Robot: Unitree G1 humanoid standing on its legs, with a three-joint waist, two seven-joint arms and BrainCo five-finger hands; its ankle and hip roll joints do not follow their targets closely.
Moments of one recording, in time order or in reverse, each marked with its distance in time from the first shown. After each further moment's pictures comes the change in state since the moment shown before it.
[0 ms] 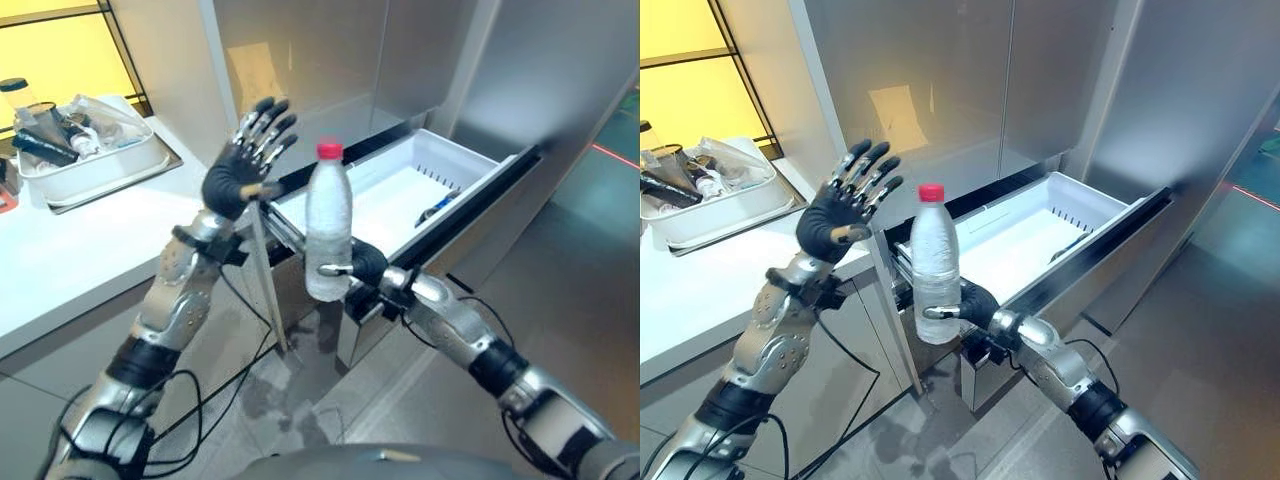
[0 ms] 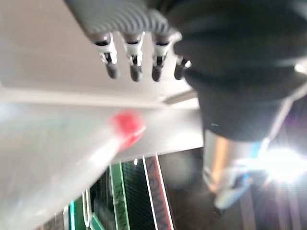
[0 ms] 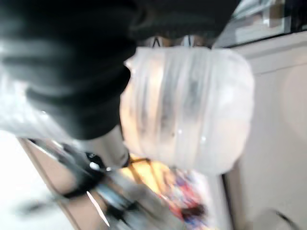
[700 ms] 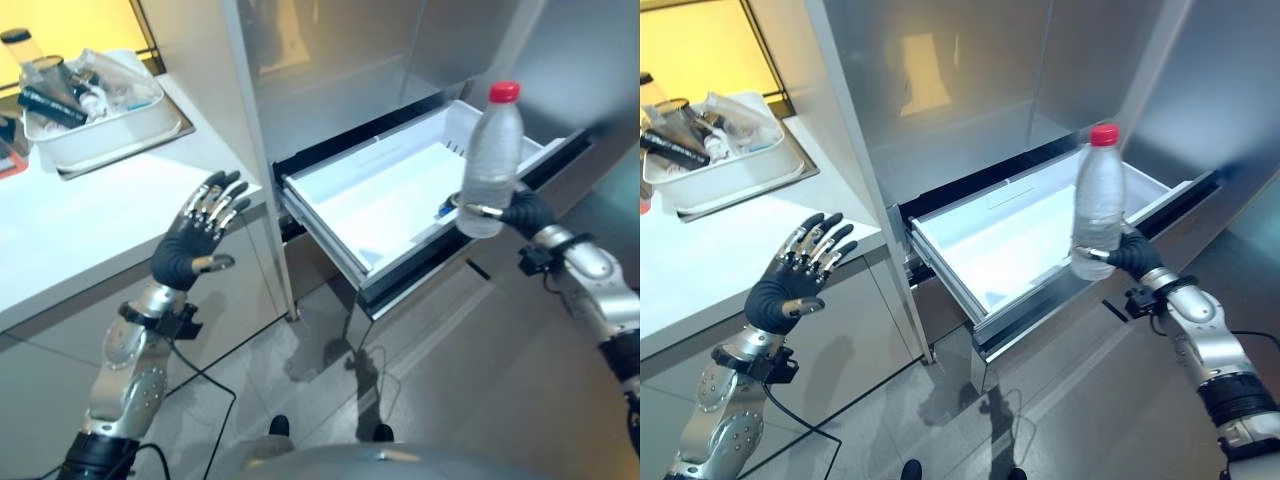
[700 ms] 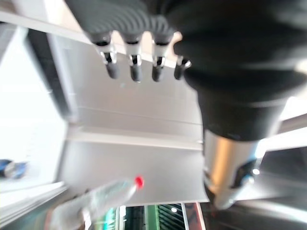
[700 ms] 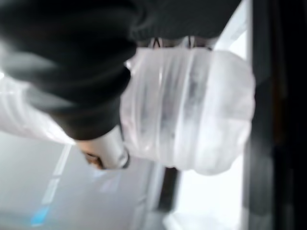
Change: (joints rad) left arm 0.304 0.029 0.115 -0.097 0.026 -0.031 -0.163; right arm -0.204 -0.587 -0.193 0.324 -0.241 -0.103 -0.156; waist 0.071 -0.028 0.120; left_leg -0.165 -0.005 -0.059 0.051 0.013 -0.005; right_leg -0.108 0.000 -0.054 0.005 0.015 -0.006
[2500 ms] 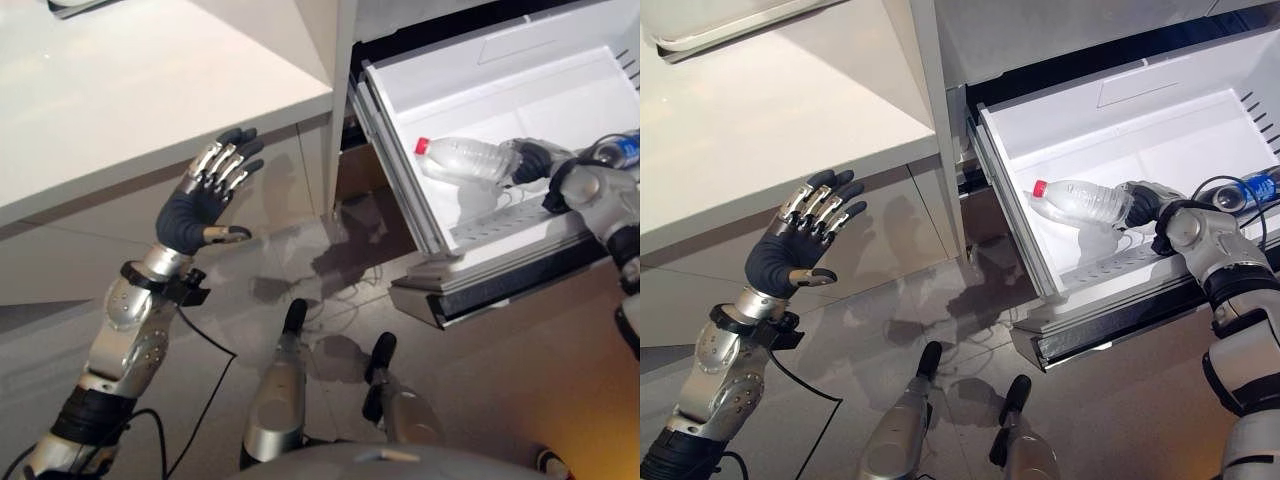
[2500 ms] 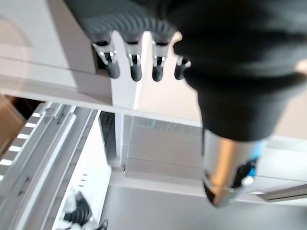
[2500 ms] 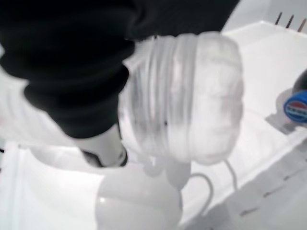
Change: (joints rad) left arm -0.221 0.077 -0.082 -0.003 0.056 -0.048 0.133; right arm -0.519 0.054 0.387 0.497 -0.938 -0.019 -0.146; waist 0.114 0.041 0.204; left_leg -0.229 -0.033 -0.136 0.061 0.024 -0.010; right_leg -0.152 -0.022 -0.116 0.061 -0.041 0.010
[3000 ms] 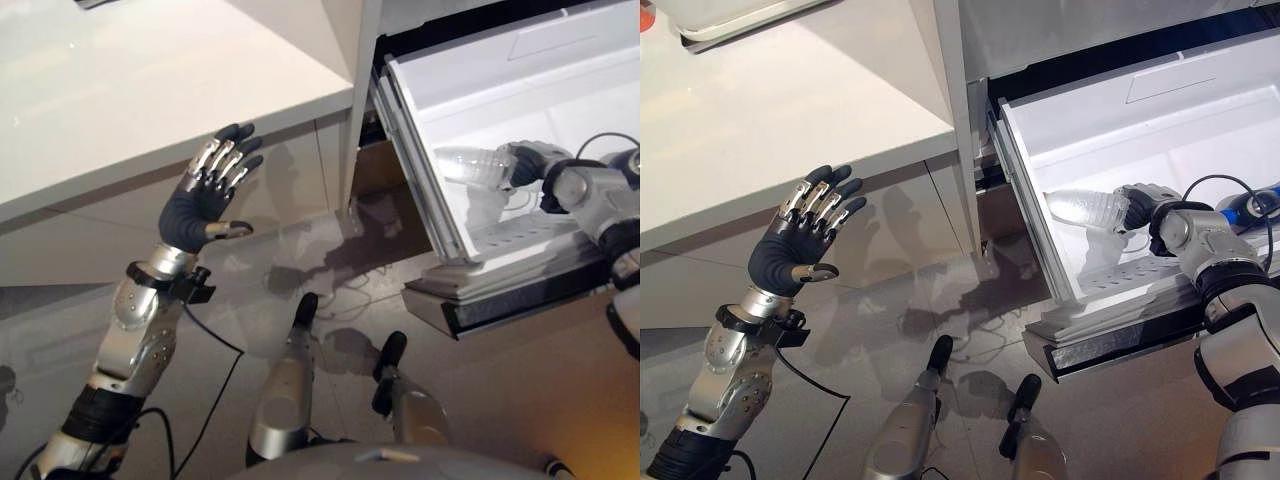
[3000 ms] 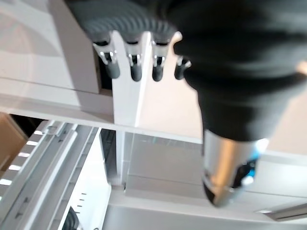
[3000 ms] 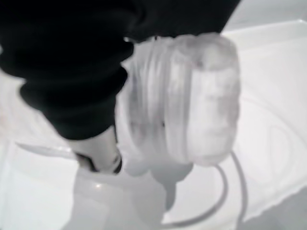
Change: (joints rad) left arm -0.011 -0.035 0.000 0.000 0.021 -0.004 0.033; right arm -0.005 0.032 0.023 0.051 -0.072 0.018 -0.015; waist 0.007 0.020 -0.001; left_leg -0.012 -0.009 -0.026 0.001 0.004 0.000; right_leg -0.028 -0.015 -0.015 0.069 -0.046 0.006
